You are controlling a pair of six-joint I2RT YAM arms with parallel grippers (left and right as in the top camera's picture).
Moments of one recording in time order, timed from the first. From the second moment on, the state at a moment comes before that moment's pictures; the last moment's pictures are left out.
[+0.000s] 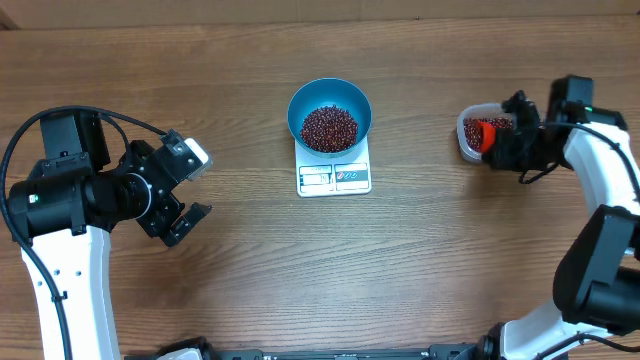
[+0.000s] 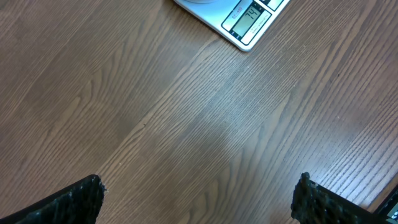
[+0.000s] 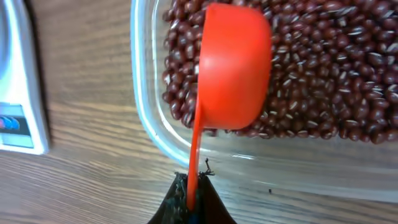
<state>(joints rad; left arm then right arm) 0.24 1.26 1.37 -1.33 0.41 1.02 -0.27 1.81 1.32 -0.89 -0.41 -0.22</state>
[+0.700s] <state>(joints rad) 0.24 1.26 1.37 -1.33 0.41 1.02 -0.49 1.81 1.32 -0.88 -0.76 -0.14</state>
